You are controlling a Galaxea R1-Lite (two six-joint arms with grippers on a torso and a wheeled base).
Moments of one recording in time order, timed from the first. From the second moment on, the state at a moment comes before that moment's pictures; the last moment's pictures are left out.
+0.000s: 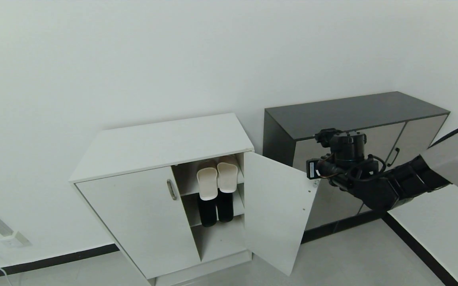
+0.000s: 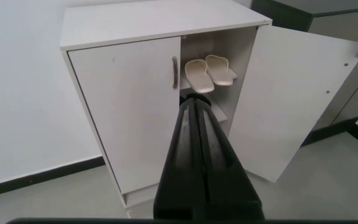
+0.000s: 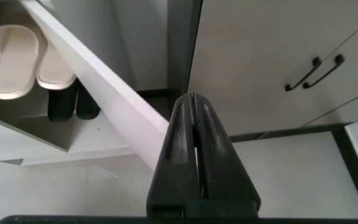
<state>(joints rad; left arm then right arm) 0.00 0.00 0.00 0.00 -0.02 0.00 0.40 2.14 -1.18 -0.67 -0.24 0.04</state>
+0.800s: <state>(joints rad) 0.00 0.00 0.00 0.00 -0.02 0.00 0.37 2.24 -1.21 -0.67 -0.24 0.04</state>
